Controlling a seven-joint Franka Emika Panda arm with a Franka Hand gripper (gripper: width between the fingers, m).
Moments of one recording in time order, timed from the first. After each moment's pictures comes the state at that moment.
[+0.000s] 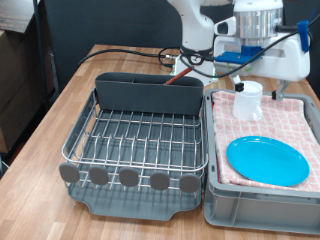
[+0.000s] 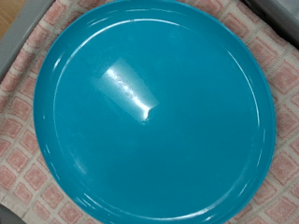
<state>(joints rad) 0.25 0.01 -0.06 -2.36 0.20 2.62 1.62</state>
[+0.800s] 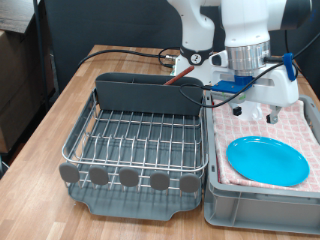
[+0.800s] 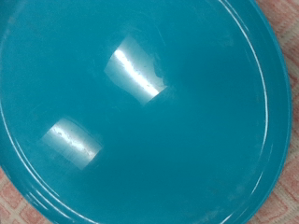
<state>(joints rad) 0.24 0.09 -0.02 -2.42 0.50 2.73 1.34</state>
